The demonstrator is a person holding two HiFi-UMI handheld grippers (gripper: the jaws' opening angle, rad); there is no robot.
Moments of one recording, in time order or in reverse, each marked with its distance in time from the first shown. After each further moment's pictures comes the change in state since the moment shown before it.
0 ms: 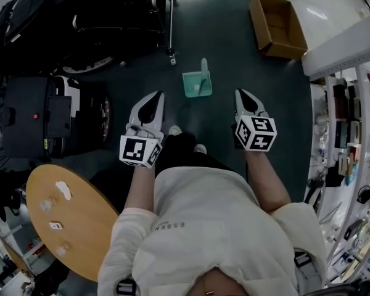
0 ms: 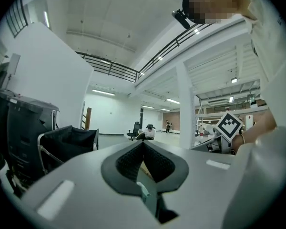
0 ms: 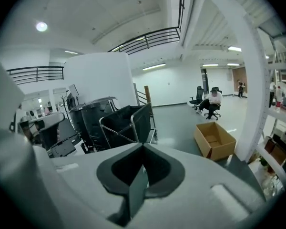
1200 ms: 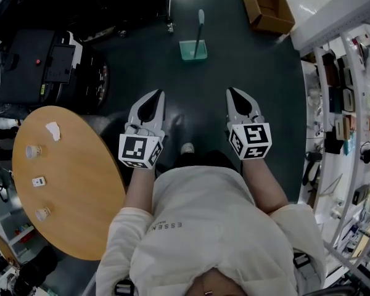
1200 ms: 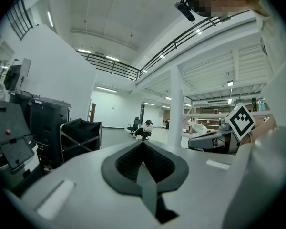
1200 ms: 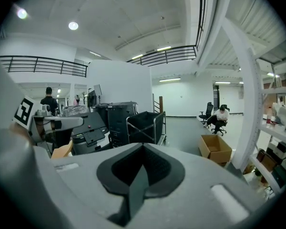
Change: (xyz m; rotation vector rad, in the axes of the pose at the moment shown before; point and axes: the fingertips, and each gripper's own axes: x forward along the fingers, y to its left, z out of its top) left arm -0.281 -0.158 -0.015 -0.040 0.067 0.031; right arm -0.286 0.144 -0.118 -0.182 -0.118 0.089
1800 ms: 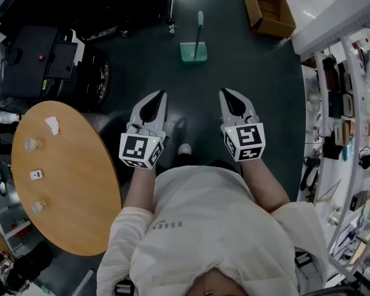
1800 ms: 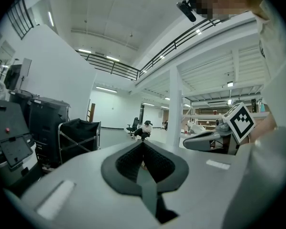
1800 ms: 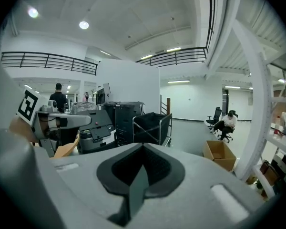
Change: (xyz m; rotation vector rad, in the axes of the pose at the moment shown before) left arm 0.000 -0.030 0.002 -0.004 -0.004 0.003; right arm -0.011 0.007 0.006 -0.091 -0.004 0.078
